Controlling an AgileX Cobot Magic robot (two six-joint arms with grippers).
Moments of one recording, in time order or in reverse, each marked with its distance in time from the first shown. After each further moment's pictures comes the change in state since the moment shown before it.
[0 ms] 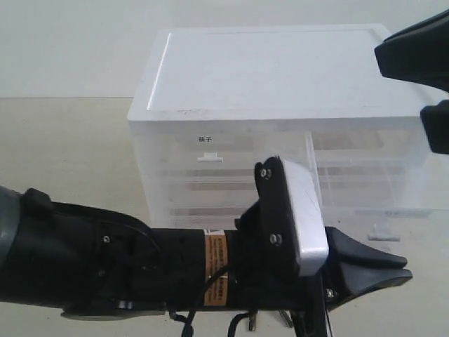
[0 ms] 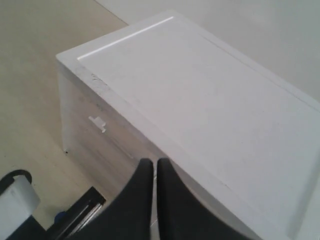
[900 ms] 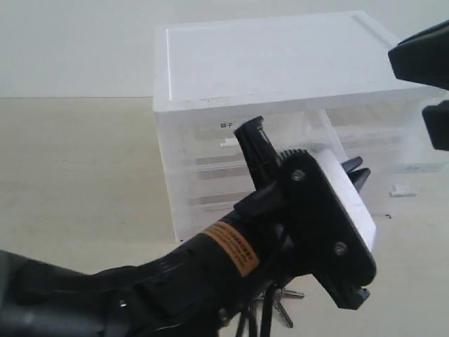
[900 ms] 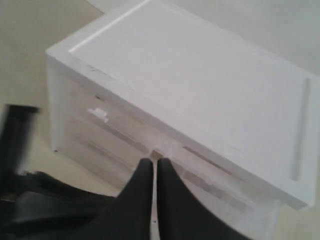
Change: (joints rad) left arm -0.237 -0.054 -0.023 -1.108 -0.045 1.077; right arm 0.000 0.000 0.015 -0.106 0.045 0.108
